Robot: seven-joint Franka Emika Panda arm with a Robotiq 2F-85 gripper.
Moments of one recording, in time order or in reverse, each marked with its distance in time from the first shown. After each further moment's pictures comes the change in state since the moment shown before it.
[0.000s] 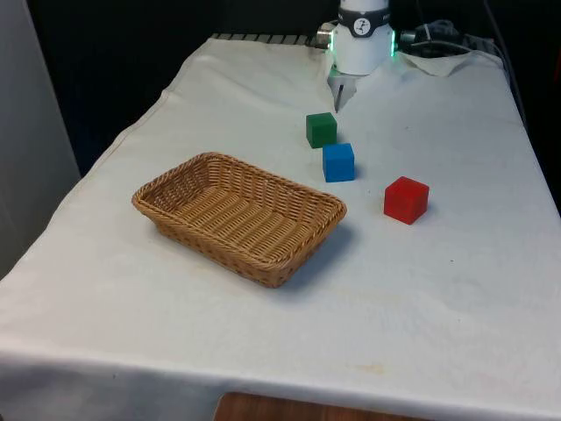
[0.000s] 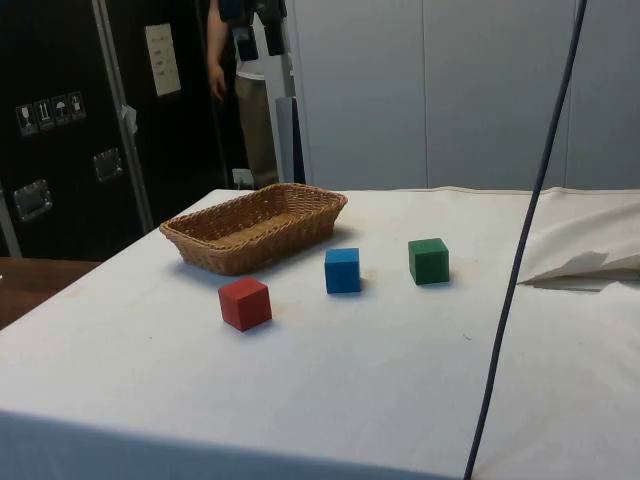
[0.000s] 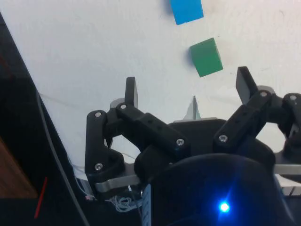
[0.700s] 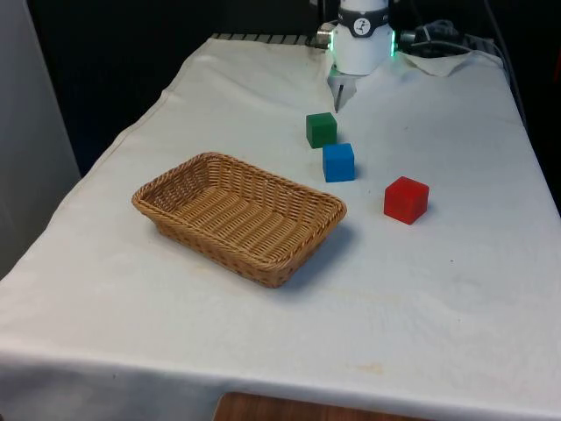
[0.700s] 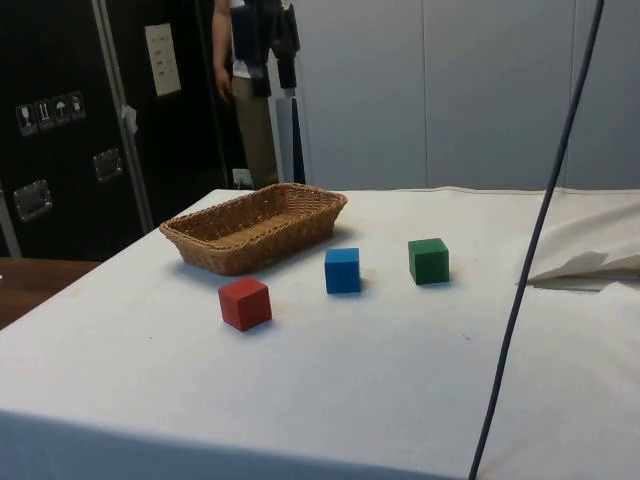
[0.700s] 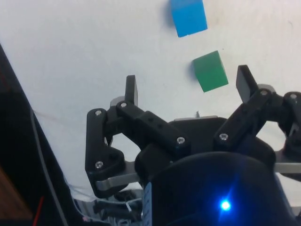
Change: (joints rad) arm 0.001 -0.044 0.004 -0.177 -0.001 0.181 0.008
